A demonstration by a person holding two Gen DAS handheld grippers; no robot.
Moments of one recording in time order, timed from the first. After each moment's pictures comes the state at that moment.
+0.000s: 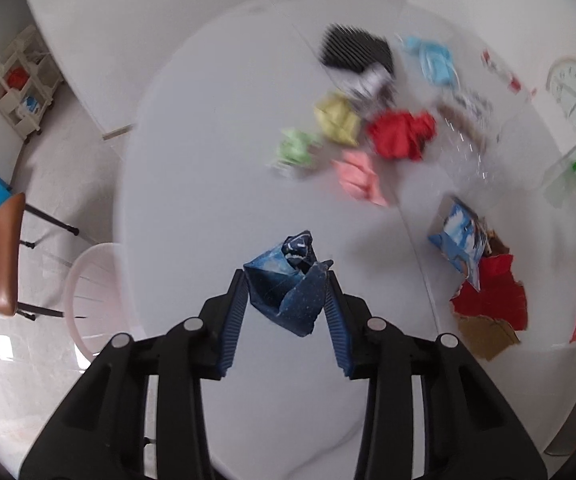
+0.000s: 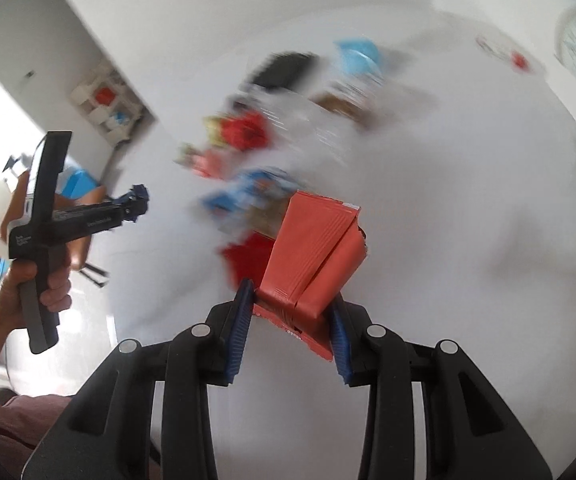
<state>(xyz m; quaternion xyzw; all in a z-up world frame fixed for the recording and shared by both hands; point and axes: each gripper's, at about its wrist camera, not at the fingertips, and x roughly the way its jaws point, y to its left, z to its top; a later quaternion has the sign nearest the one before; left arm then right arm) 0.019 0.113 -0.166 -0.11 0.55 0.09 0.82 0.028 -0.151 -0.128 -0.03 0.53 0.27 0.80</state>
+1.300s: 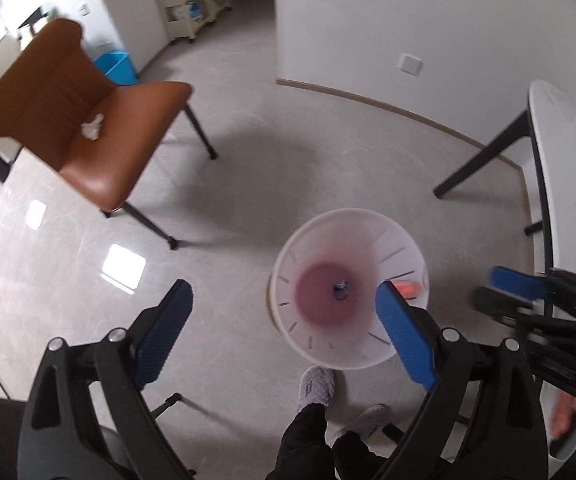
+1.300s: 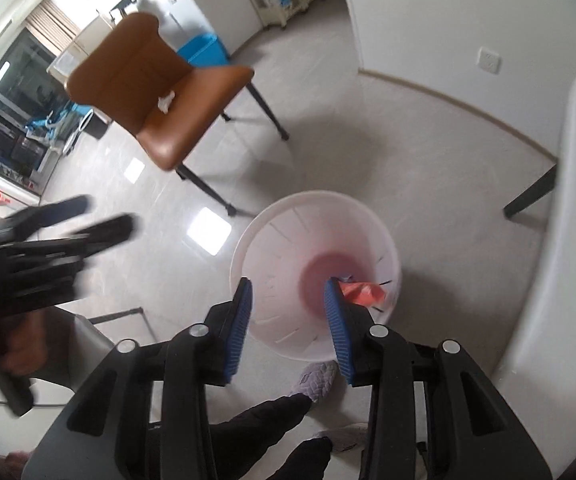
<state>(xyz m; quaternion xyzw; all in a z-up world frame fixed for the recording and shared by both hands) -0.170 0.459 -0.205 -0.22 0.53 0.33 0.75 -0.023 0.330 -0.247 -0.19 0.56 0.50 0.63</state>
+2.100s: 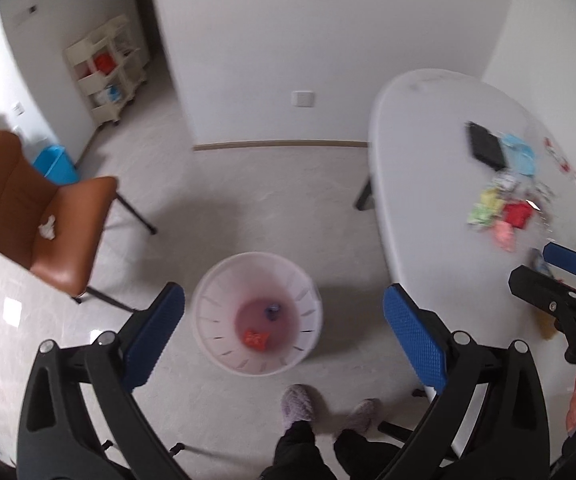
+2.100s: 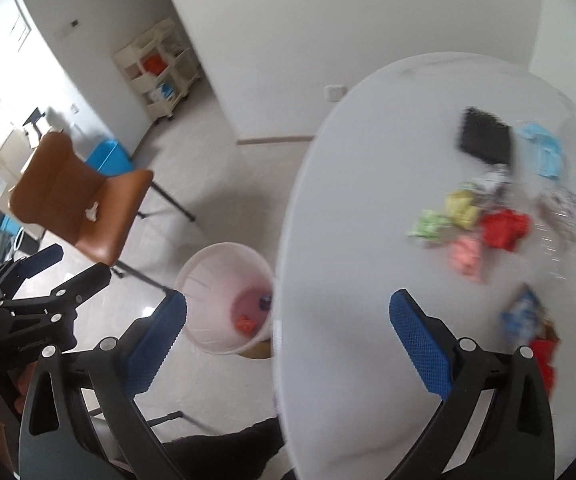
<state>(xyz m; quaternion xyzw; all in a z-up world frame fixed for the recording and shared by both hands) -0.103 0.311 -0.094 -0.12 0.49 0.19 0.84 0.001 0.138 -0.096 -0.08 0.50 0.32 0.80</state>
